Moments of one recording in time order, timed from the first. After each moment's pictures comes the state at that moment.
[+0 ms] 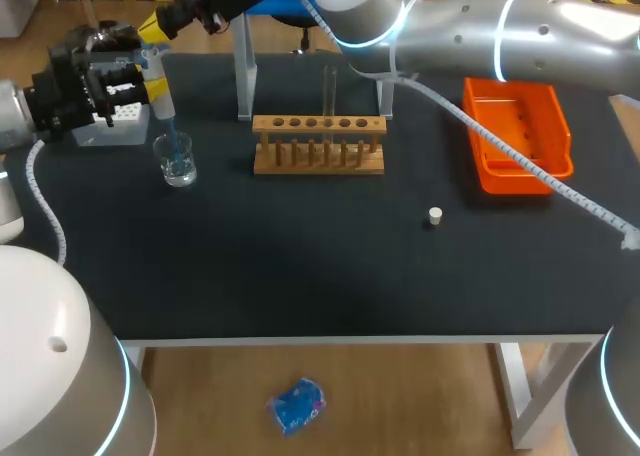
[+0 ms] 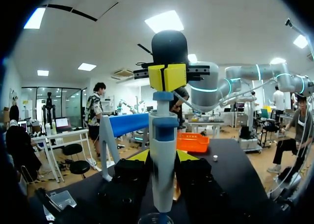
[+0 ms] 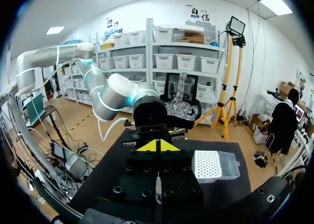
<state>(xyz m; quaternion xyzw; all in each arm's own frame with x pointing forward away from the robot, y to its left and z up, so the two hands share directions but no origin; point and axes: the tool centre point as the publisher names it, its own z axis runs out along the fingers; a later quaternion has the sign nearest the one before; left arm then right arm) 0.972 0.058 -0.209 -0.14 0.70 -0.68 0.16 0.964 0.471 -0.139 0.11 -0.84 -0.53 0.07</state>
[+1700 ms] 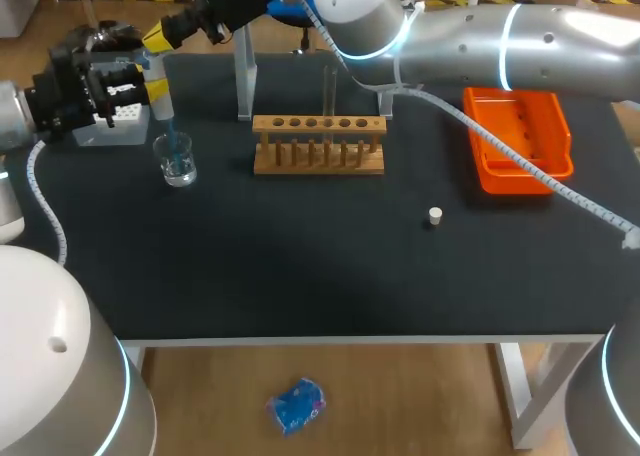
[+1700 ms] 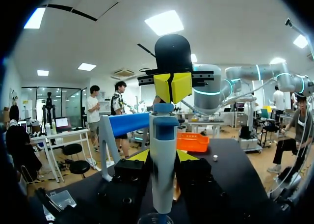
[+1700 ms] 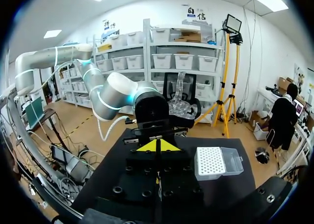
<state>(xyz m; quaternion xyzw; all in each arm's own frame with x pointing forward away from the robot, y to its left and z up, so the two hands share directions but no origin) 0.972 0.058 -0.210 -0.14 0.70 -0.68 0.16 0.960 0.466 -0.149 0.09 -0.84 -0.54 0.08</state>
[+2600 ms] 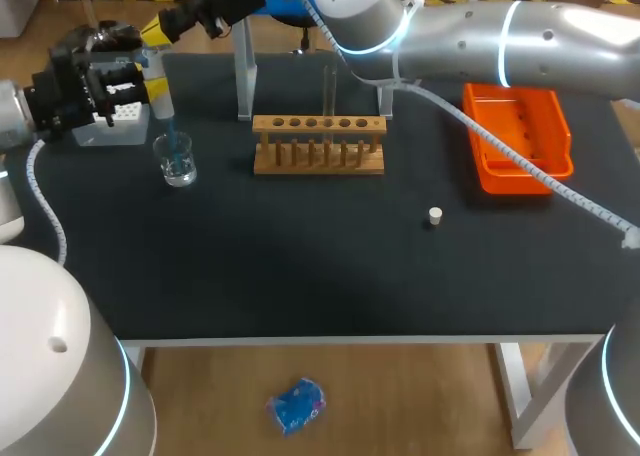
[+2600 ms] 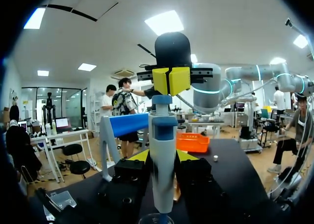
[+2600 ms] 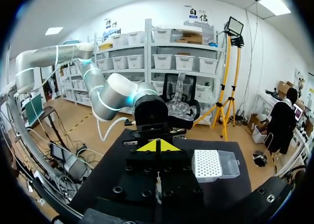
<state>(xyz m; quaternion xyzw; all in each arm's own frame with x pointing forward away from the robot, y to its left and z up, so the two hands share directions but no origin) 0.973 0.058 -0.208 -0.14 0.70 -0.68 0.16 0.962 0.469 -0.140 0.10 -0.83 -0.54 0.07</state>
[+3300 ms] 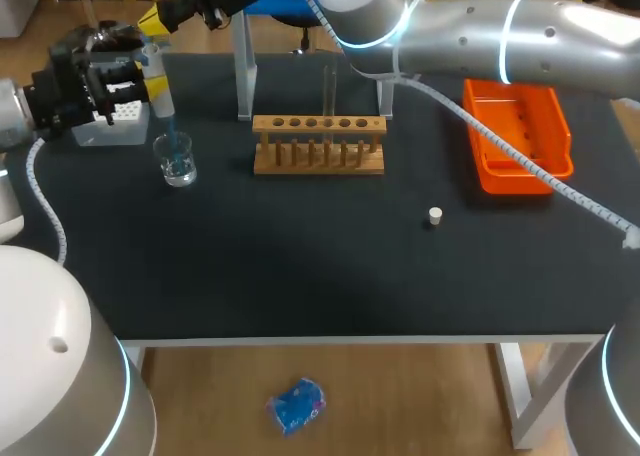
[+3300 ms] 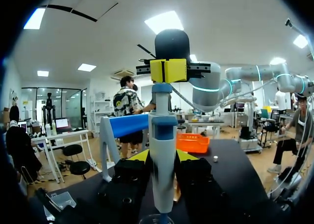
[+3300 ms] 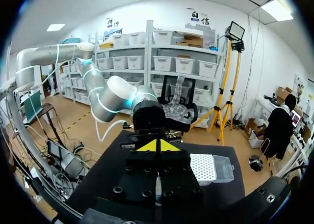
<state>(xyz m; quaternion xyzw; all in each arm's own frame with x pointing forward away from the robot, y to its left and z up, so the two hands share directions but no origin) 0.973 0.058 -0.206 -0.14 0.70 -0.68 0.16 0.967 0.469 -0.124 0.12 -0.83 -0.54 0.05</state>
